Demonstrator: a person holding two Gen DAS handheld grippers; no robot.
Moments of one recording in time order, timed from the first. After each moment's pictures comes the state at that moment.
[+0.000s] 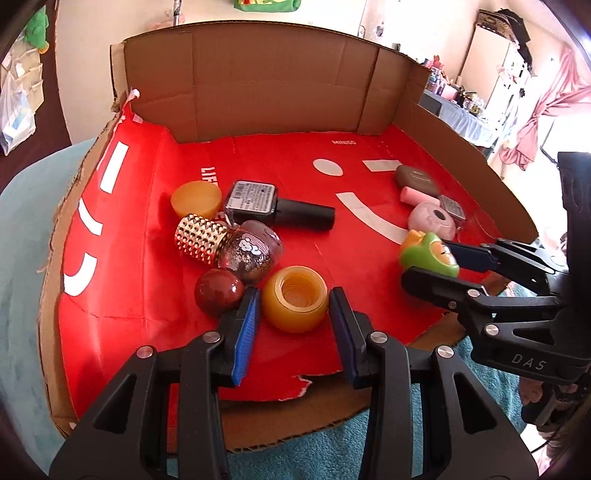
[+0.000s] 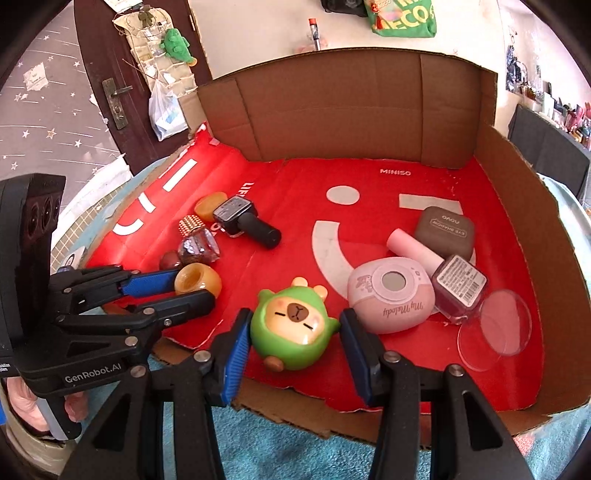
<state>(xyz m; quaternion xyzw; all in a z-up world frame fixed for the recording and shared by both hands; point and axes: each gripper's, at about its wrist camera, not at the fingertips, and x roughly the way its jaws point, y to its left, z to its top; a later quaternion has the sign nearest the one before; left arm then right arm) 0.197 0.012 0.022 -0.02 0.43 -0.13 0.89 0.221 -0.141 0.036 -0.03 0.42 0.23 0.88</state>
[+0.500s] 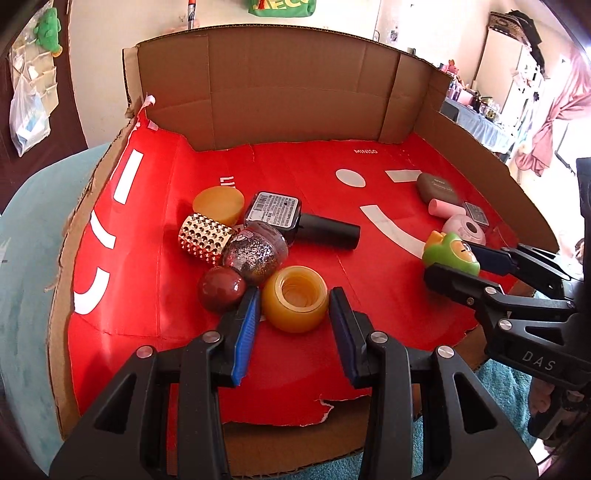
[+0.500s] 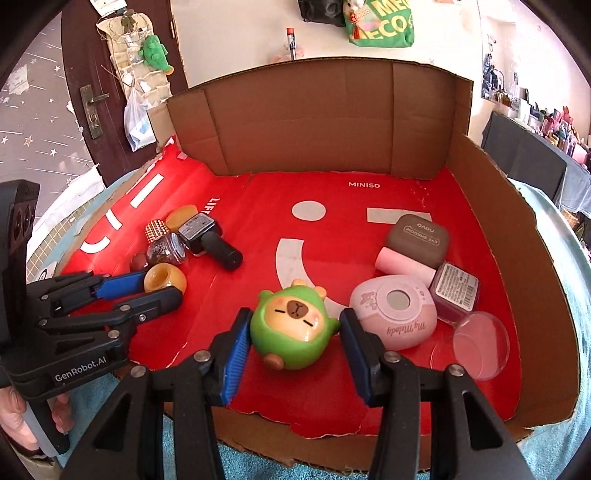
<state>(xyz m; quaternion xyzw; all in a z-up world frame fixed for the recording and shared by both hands) 0.205 0.015 0.020 -0.02 0.42 -0.10 0.90 0.229 -0.147 0.036 -0.03 0.41 0.19 0.89</state>
